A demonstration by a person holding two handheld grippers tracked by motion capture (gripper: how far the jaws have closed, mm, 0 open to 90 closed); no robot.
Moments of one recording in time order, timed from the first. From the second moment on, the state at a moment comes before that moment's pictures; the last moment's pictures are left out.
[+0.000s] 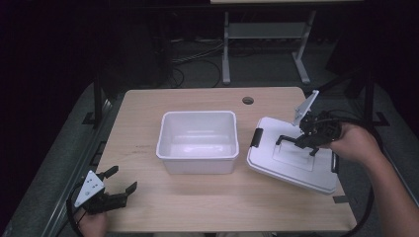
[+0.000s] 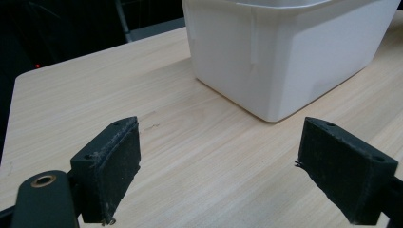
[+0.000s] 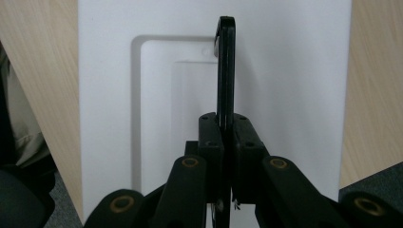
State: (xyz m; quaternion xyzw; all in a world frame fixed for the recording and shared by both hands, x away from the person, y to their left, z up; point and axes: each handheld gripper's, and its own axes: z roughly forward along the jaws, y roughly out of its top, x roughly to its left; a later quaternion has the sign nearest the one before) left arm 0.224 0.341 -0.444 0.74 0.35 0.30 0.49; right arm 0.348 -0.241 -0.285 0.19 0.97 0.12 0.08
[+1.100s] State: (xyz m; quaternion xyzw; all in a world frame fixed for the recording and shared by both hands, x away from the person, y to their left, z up) left arm 0.224 0.343 -0.444 0.74 0.35 0.30 0.49; right arm 0.355 -0.173 -0.220 0.11 0.98 0.14 0.10
